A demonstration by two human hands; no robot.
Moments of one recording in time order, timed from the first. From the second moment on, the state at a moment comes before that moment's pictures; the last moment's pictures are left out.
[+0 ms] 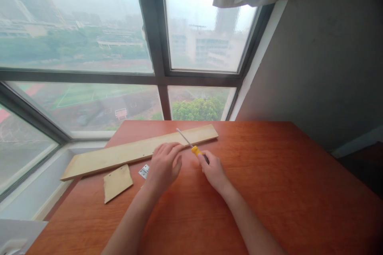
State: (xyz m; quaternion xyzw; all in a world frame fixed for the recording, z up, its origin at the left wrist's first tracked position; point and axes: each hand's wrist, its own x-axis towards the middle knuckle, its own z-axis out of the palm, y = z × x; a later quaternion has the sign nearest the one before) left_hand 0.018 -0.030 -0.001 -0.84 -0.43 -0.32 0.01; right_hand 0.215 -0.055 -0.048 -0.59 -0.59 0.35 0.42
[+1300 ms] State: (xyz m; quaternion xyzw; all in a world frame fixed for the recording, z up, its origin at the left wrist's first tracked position) left_hand 0.011 -0.074 -0.013 -0.87 -0.49 -0.05 0.03; right_hand 0.220 -0.050 -0.040 -0.56 -0.42 0.49 0.52
